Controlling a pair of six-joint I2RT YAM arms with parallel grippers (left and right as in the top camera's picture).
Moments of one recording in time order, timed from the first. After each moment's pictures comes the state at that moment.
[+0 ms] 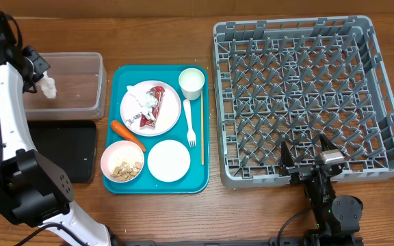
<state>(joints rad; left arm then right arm) 0.39 1.92 1.86 -0.99 -0.10 -0.39 0.05 0.01 0.02 -0.02 -0.13 0.02</state>
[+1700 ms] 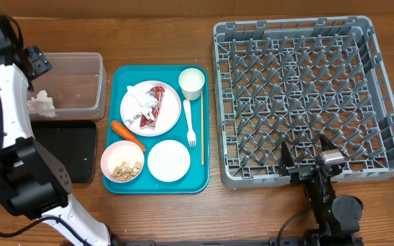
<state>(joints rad) 0.39 1.98 1.82 -0.81 -0.18 -0.25 0.05 0.01 0.02 -0.02 -0.13 0.02</state>
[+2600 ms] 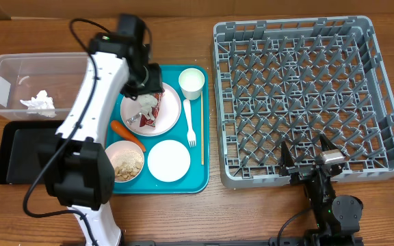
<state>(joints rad) -0.19 1.98 1.80 -1.19 0.10 -0.30 0.05 0.01 0.02 -0.02 -0.13 0.02</state>
